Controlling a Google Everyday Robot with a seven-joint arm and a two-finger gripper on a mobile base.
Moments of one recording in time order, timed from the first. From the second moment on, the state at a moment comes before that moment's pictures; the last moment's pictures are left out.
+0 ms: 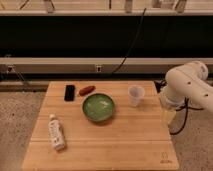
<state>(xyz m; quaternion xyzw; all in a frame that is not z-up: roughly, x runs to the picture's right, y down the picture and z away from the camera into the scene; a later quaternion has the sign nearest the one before) 0.285 0.107 0.684 -0.28 0.02 0.02 0.96</state>
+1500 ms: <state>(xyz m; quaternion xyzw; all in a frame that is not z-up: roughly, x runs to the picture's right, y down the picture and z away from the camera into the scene) 0.246 0.066 0.745 -0.25 -0.02 -0.06 0.96</state>
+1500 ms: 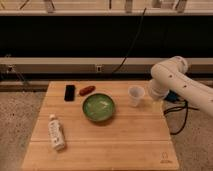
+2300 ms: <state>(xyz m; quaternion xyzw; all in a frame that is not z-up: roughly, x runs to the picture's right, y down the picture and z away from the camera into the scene) 0.239 0.057 0.770 -0.26 -0.04 -0.10 0.96</state>
